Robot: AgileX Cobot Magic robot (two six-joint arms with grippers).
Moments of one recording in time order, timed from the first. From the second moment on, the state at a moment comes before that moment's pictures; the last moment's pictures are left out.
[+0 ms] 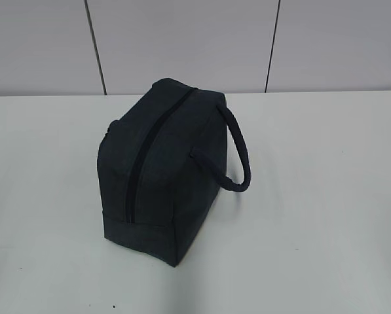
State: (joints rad) left arm -0.21 0.04 -0.52 -0.07 1.11 0.04; right arm 0.07 0.01 -0.50 -0.04 1.16 -0.07
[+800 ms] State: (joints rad) left arm -0.21 0.04 -0.52 -0.06 1.11 0.04; right arm 0.07 -0.01 -0.50 -0.04 1.15 -0.07
